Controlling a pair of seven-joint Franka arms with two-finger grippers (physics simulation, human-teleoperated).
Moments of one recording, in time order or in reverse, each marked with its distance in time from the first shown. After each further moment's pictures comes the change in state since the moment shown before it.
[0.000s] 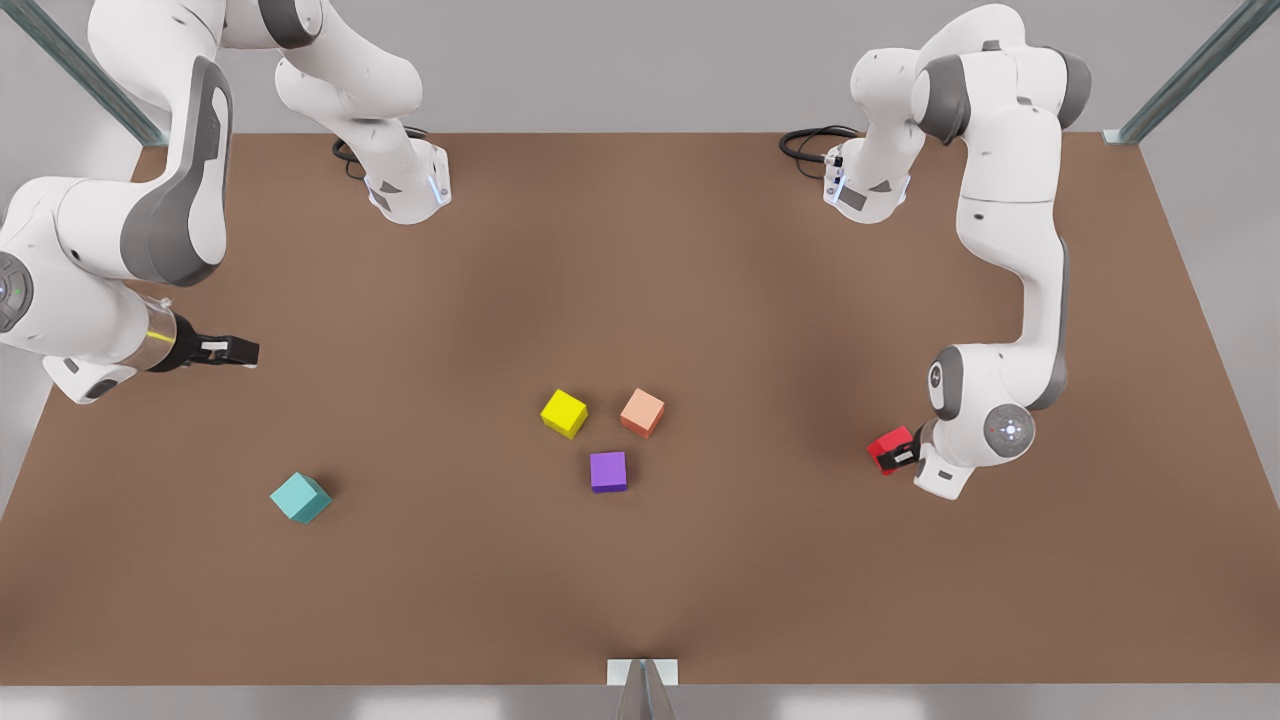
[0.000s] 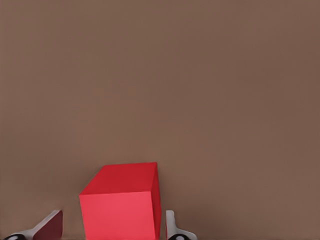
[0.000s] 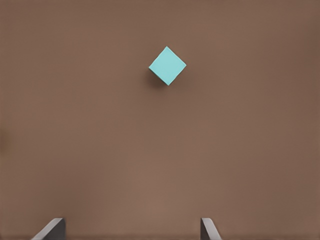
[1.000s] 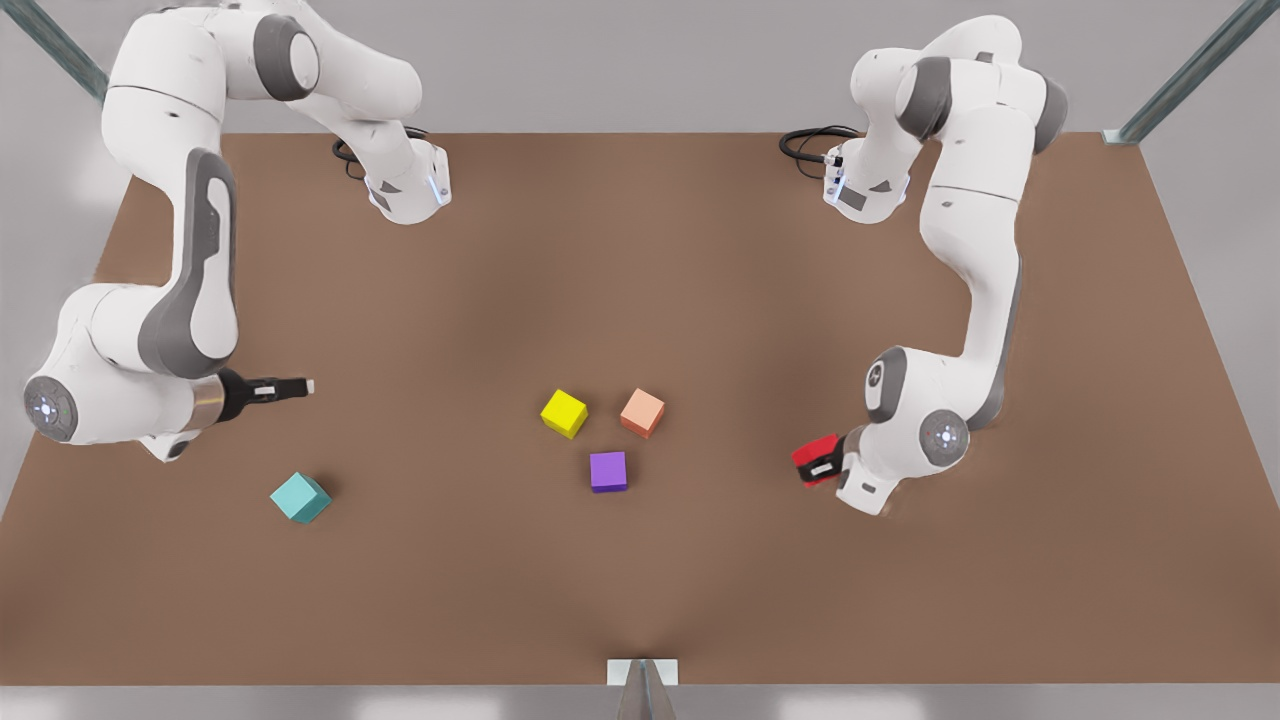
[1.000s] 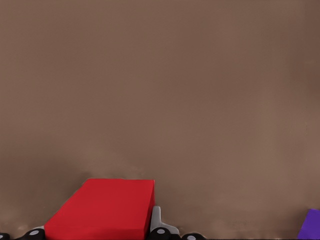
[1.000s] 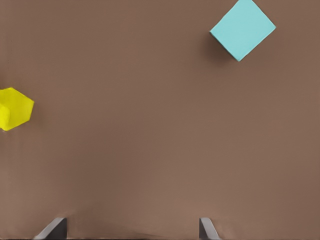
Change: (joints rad) left arm -0.008 0.060 -0.284 0.269 -0.156 -0.103 -0.133; right arm -0.055 0.281 -0.005 -0.004 0.337 -0.038 -0.143
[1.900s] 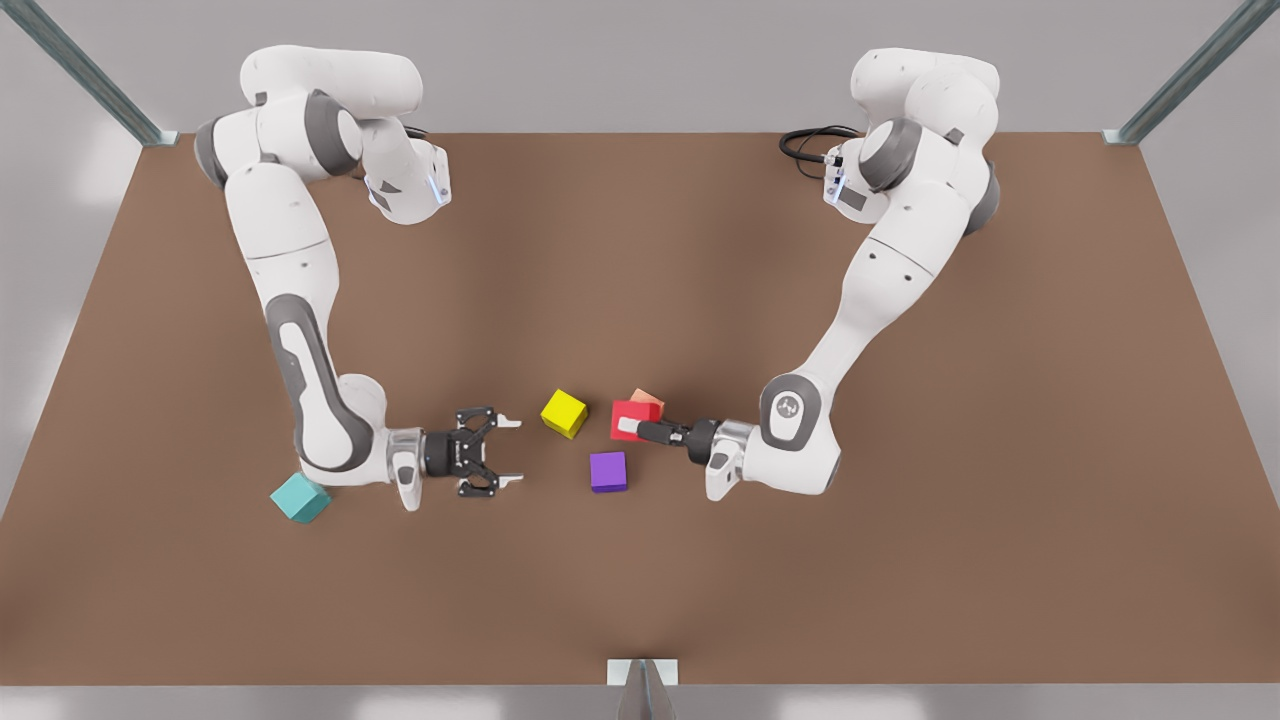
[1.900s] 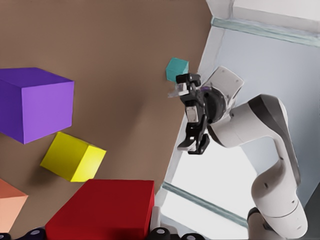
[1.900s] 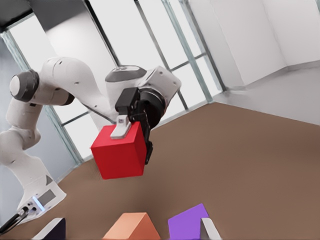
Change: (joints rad) left arm 0.003 0.355 -0.303 0.286 -0.789 -0.055 0.658; right arm 0.121 0.274 0.177 -0.205 1.177 0.367 -1.774
